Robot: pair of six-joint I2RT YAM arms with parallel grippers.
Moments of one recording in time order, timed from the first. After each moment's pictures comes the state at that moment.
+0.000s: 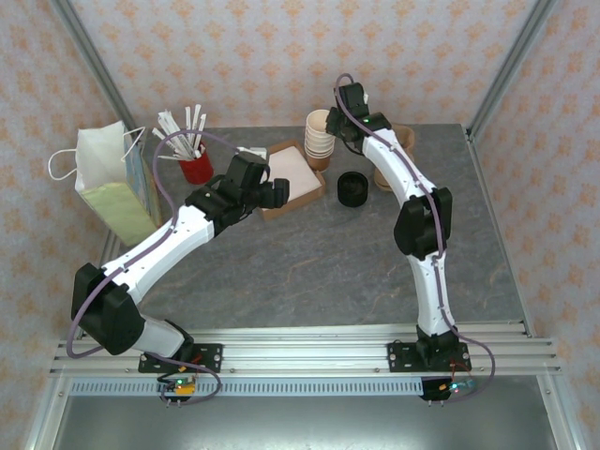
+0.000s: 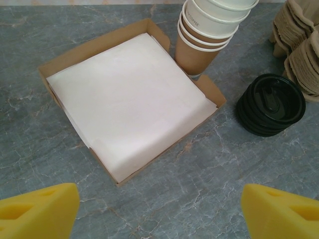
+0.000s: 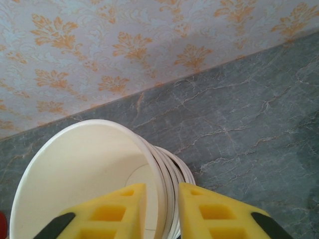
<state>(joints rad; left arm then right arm) -0.52 1.43 1.24 -0.52 -0.21 -0.39 0.38 2.28 2.28 -0.69 0.14 0.59</state>
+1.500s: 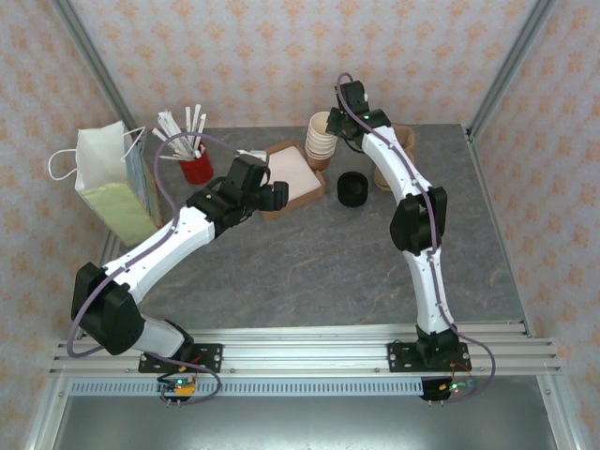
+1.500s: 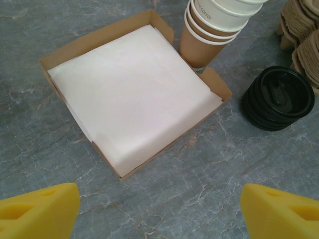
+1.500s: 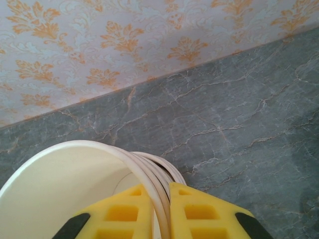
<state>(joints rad) -0.52 1.43 1.22 -0.52 -0.22 -0.39 0.36 2.36 2.41 -0.78 0.11 0.56</state>
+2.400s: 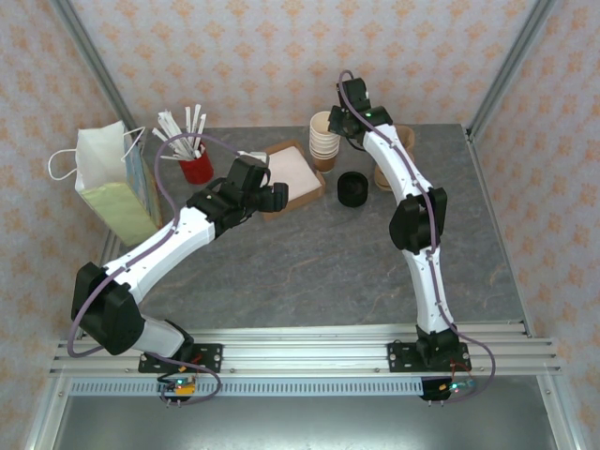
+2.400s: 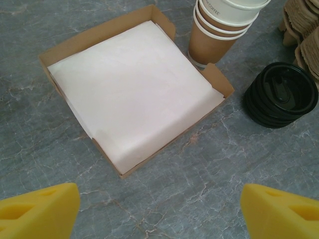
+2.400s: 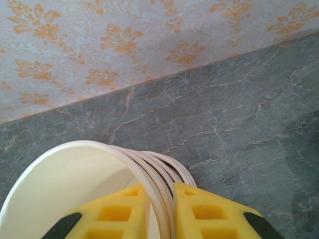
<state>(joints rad) -0.52 1.43 1.21 -0.52 -0.22 -0.39 0.36 2.38 2.47 -0.83 0.11 0.53</state>
